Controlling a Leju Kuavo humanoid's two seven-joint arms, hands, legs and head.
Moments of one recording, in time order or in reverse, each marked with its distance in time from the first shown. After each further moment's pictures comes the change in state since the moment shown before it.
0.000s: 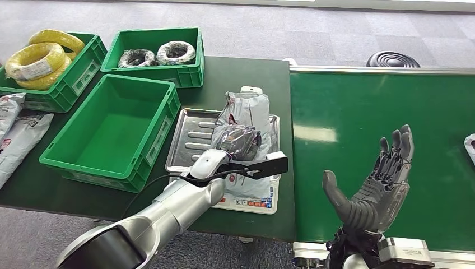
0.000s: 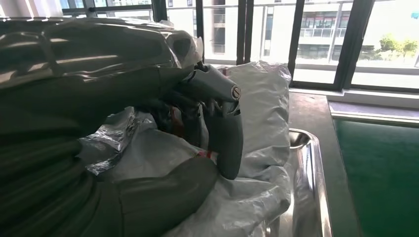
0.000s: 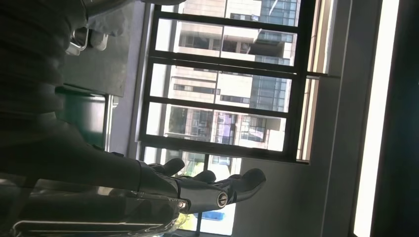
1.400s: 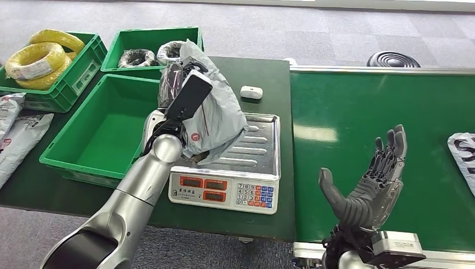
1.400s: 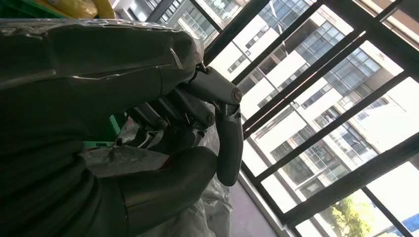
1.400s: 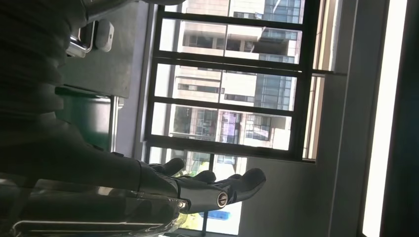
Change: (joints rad) left arm 0.049 0.100 0.442 -0.437 0.273 0.170 -0.226; right arm -0.017 -0.016 0.026 0.043 -0.018 -0.060 0.000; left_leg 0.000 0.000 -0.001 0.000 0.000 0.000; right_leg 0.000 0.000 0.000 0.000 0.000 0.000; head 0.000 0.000
